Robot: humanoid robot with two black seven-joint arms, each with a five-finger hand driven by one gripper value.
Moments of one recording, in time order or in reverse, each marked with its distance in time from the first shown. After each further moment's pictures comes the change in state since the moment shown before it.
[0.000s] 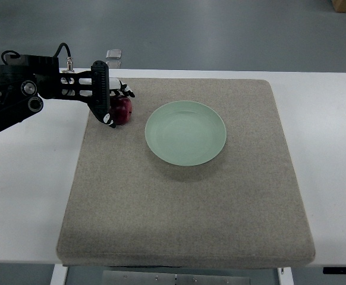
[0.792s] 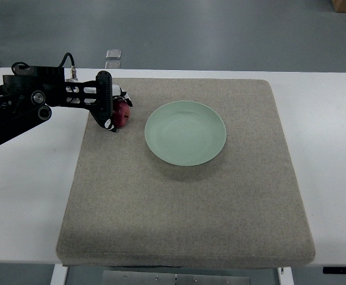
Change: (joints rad) left arm 0.038 -0.041 0.000 0.061 0.043 0.028 -0.009; right arm 0.000 0.000 0.000 0.000 0.000 0.000 0.000
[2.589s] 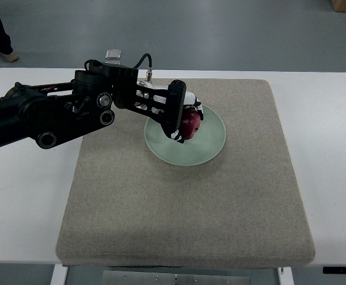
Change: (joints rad) left arm -0.121 -0.244 0.050 -0.046 0.000 -0.011 -0.025; right arm 0.000 0.000 0.000 0.000 0.000 0.000 0.000
